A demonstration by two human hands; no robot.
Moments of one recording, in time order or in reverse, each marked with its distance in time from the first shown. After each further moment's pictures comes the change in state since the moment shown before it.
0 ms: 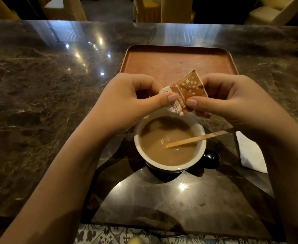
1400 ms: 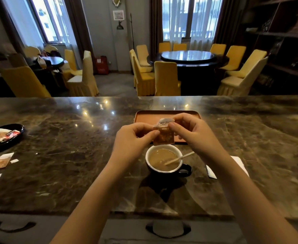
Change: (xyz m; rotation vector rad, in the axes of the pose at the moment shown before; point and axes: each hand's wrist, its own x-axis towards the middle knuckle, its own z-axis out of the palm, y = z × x) left_hand -0.071 0.065 -0.023 -0.114 0.319 0.009; right_hand -0.048 -0.078 0.041 -0.018 0.329 -0.207
